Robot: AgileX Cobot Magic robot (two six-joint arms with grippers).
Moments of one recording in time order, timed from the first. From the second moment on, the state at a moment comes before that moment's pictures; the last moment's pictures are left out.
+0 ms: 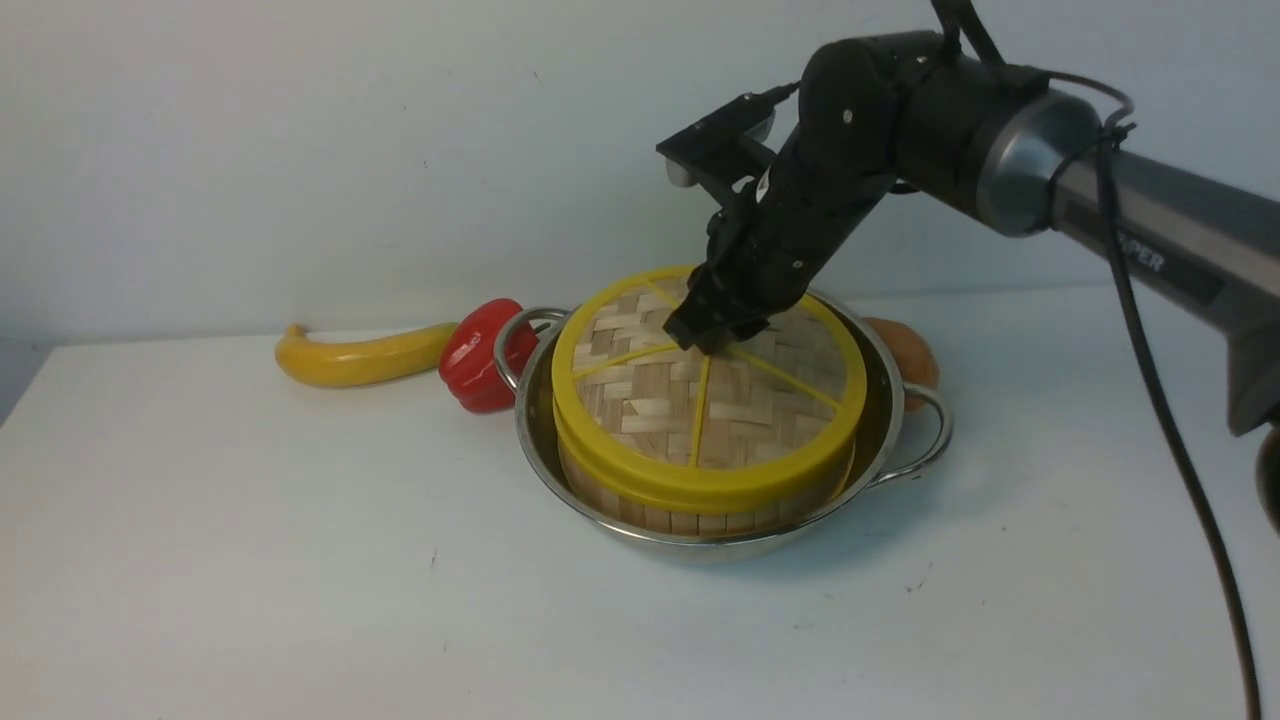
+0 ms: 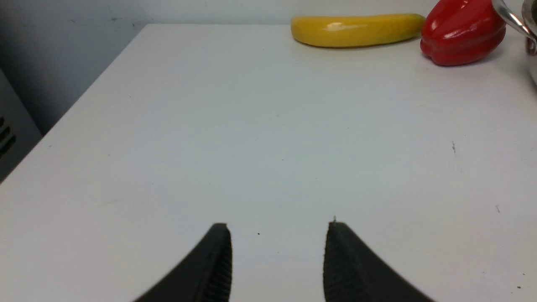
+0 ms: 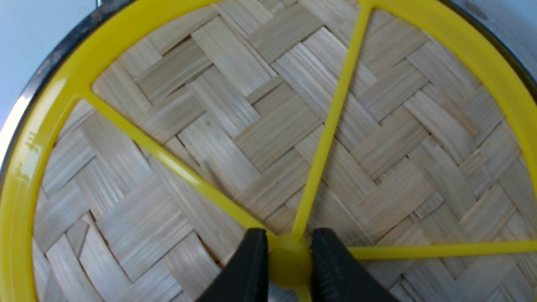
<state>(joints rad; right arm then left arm) 0.49 2.26 -2.11 0.19 1.10 -0.33 0.14 -0.01 0.03 0.04 0.39 -0.04</state>
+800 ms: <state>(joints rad) 0.49 2.26 -2.14 0.17 1.09 -0.36 0.14 -0.01 0.03 0.04 0.39 -0.04</state>
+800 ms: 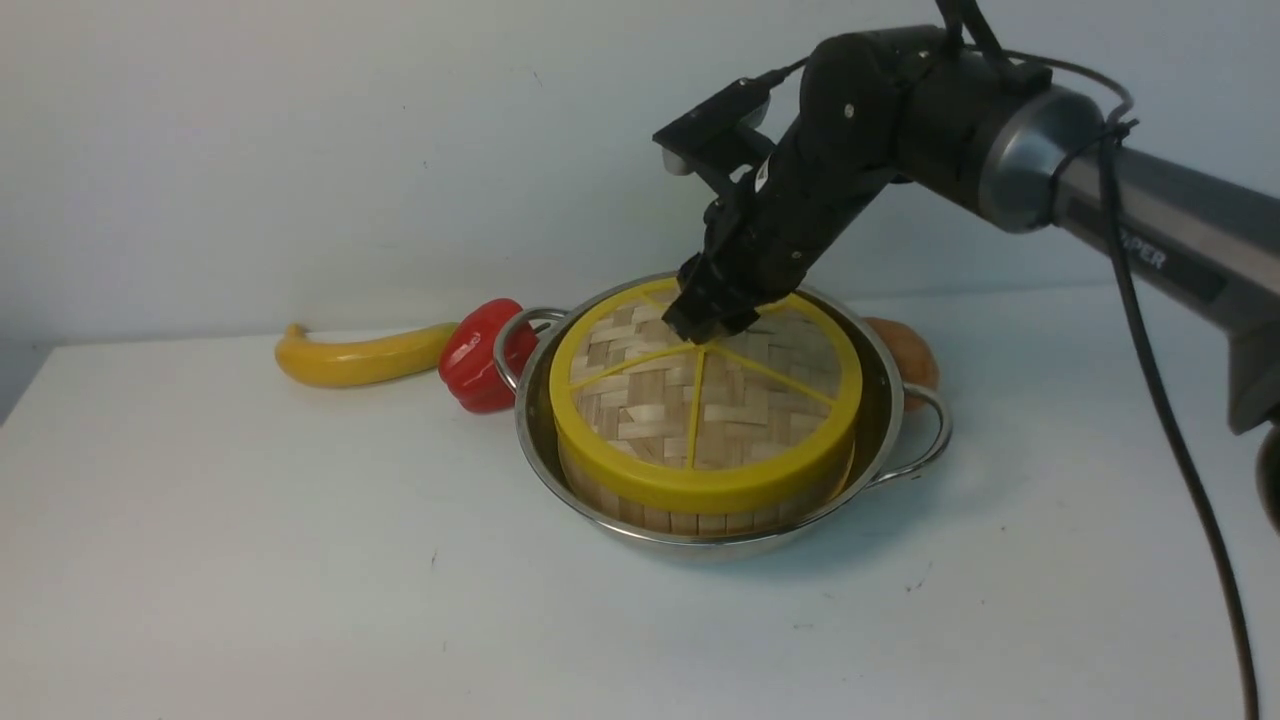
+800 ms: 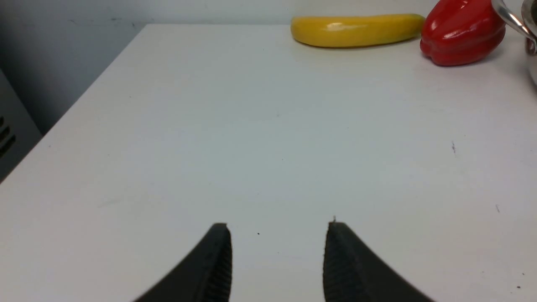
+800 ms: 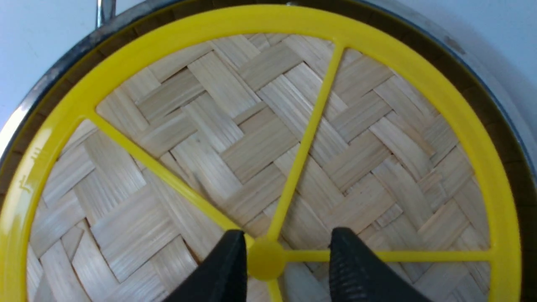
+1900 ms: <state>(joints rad) 0.49 1.67 -2.24 -0.11 1.28 -0.03 0.14 -0.01 0.03 0.04 0.39 -0.04</state>
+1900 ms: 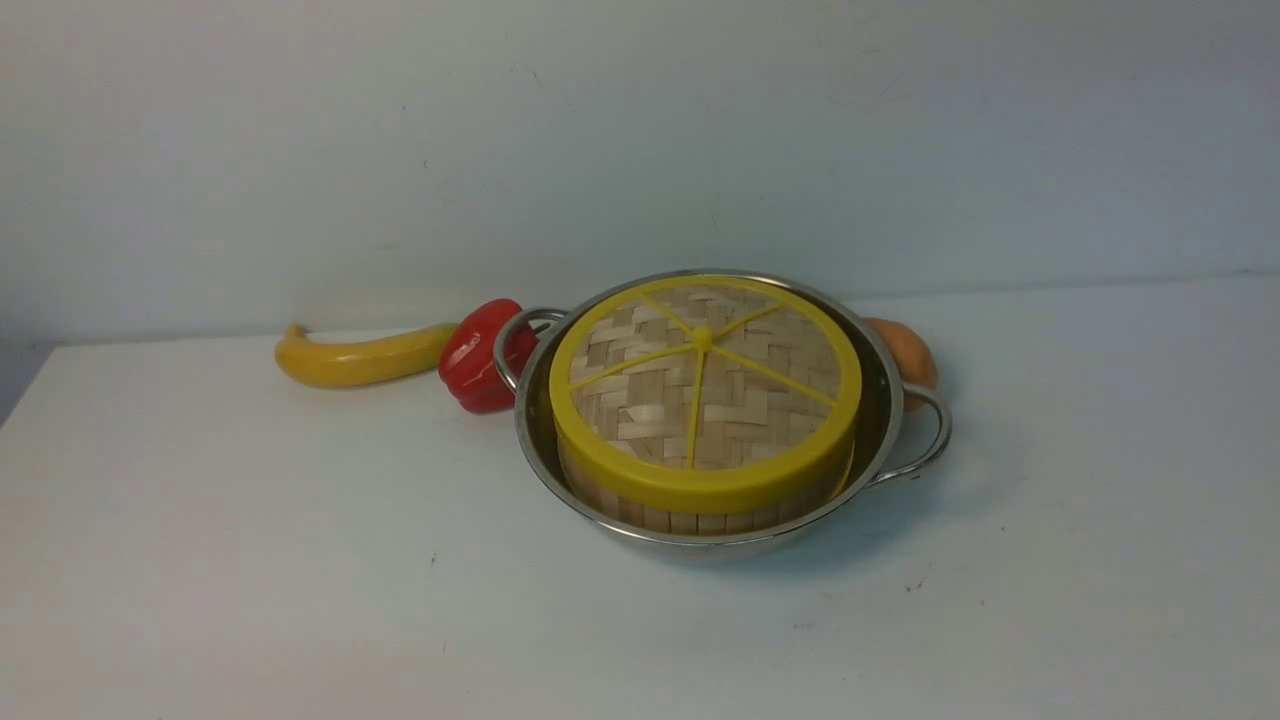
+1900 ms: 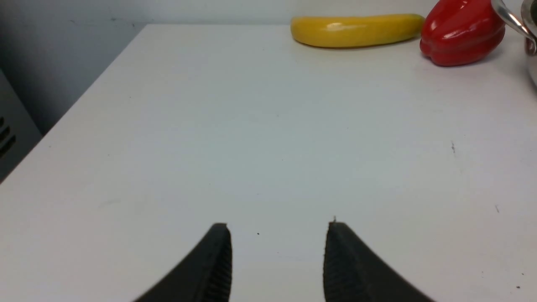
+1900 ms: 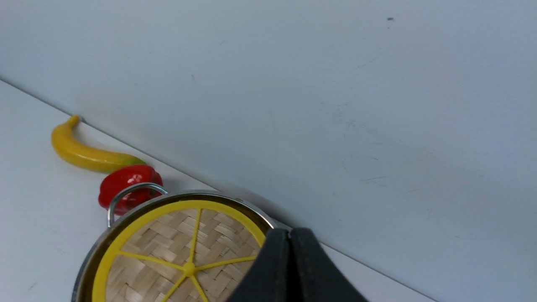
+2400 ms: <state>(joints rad) 0.49 1.56 -2.18 -0.18 1.28 0.14 0.14 -0.01 0.03 0.04 0.39 -0.04</state>
